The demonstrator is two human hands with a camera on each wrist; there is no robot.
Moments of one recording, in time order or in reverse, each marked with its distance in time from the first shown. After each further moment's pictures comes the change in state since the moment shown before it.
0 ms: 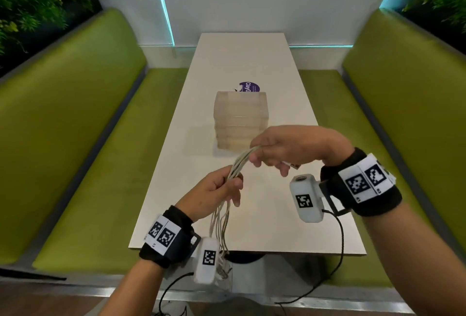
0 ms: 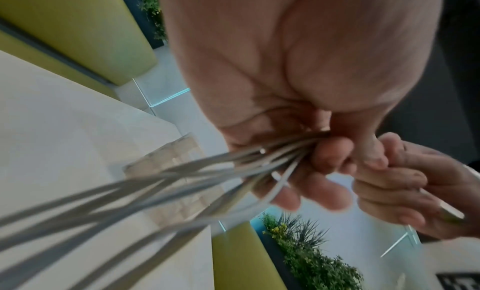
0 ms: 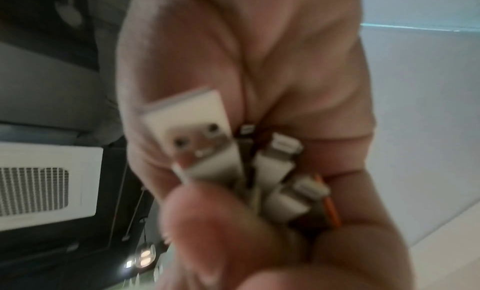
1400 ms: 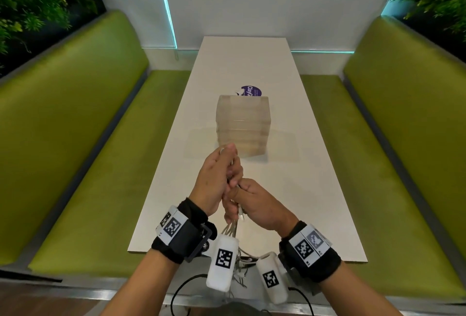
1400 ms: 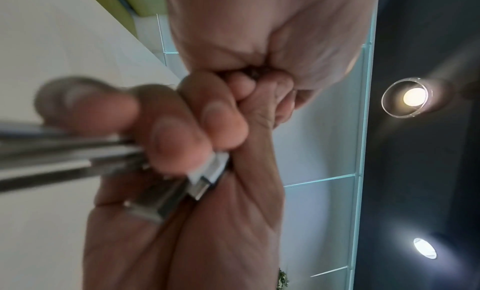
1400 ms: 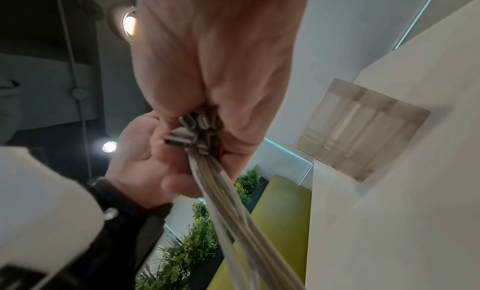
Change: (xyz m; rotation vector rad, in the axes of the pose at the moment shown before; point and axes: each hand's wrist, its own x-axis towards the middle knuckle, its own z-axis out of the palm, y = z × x) left_hand 0.025 0.036 0.015 -0.431 0.429 -0.086; right_hand 0.048 0.027 0.130 0.932 0.211 -0.298
